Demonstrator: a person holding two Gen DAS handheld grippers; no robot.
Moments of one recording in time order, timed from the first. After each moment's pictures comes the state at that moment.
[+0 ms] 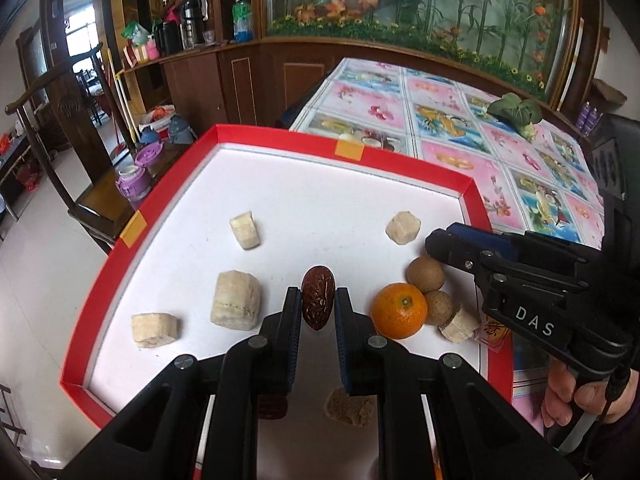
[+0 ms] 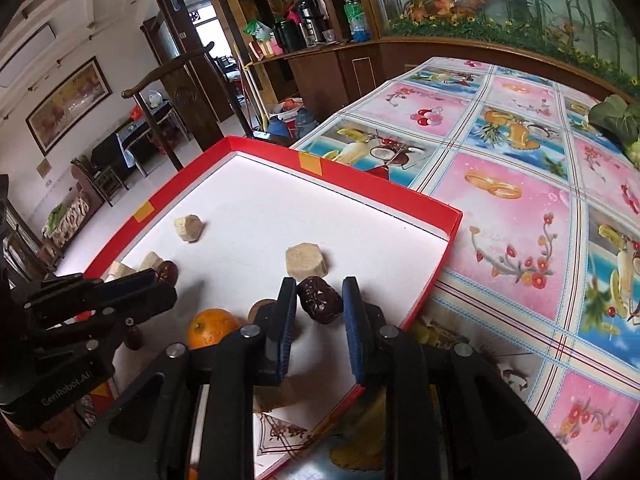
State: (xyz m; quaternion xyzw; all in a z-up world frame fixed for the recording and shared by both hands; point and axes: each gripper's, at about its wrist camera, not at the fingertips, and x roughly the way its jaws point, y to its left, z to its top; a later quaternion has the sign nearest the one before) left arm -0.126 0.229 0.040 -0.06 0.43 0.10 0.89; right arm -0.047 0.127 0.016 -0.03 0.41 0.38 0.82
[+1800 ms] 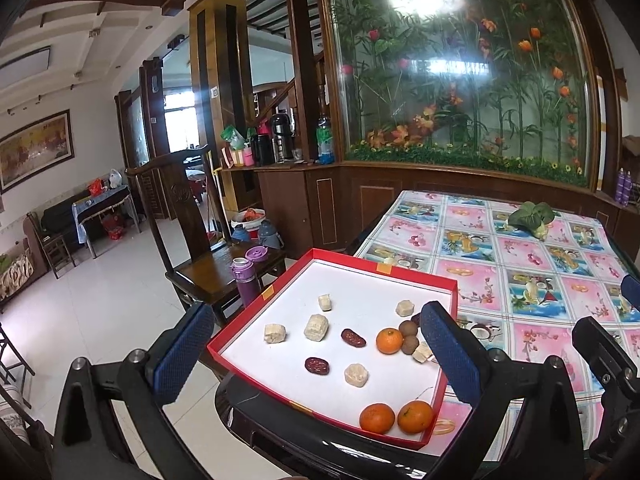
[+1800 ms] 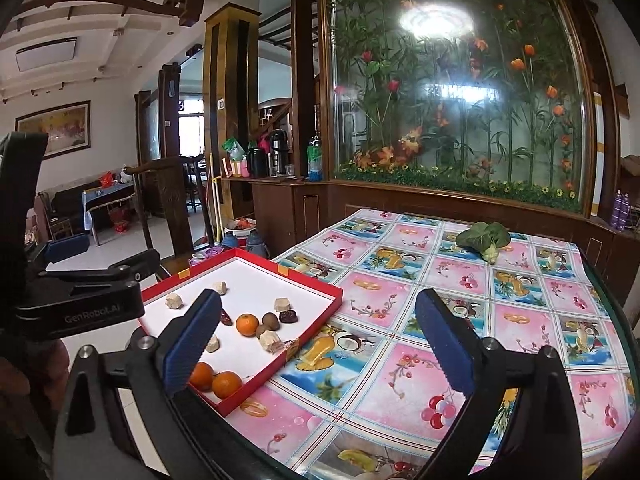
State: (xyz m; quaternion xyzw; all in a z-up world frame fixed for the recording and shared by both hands) left arm -0.249 0.151 0.142 -0.01 0.22 0.26 0.94; right arm -0.224 -0.002 0.131 -0.04 0.17 0.29 0.94
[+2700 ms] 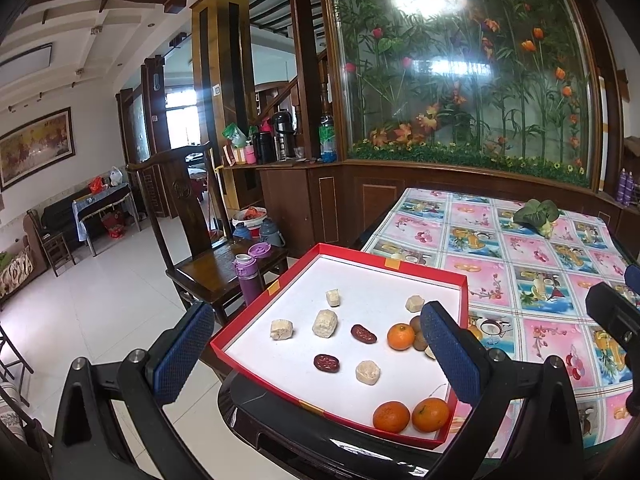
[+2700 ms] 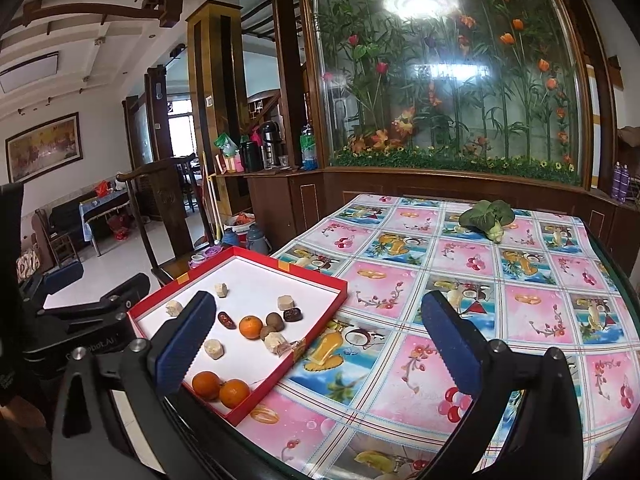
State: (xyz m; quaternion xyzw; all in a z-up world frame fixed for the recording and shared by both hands) left arm -0.254 0.161 0.133 -0.01 0.22 0.27 0.94; right arm -0.207 0.004 0.131 0.00 0.20 0.29 0.94
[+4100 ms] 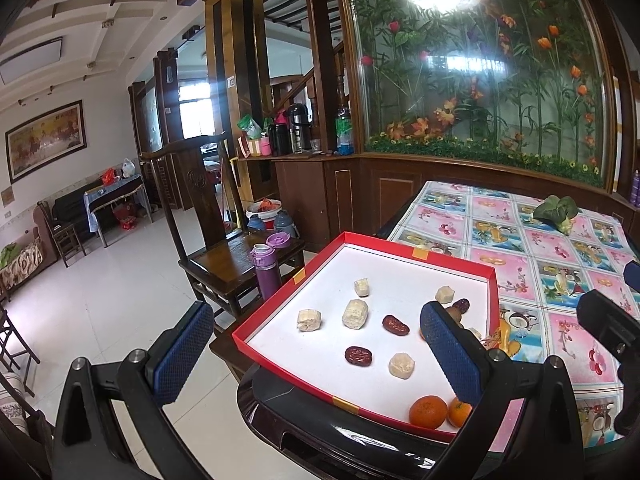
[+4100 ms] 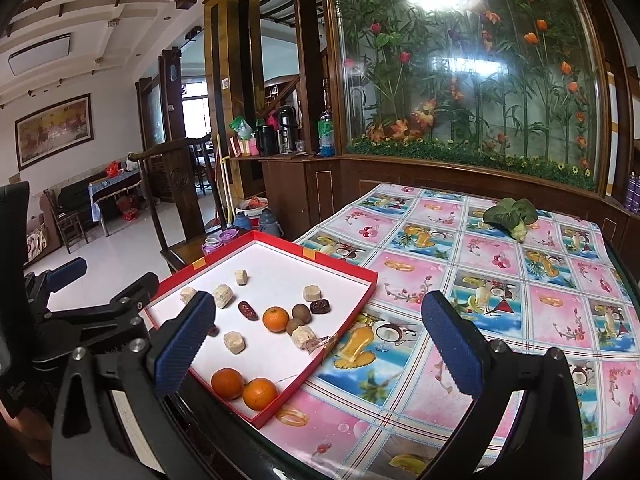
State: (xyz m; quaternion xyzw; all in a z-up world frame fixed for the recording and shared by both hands) left arm -0.257 0.194 0.121 -0.02 0.23 0.29 0.93; right arm -0.209 0.044 0.126 -0.03 0.22 0.31 0.92
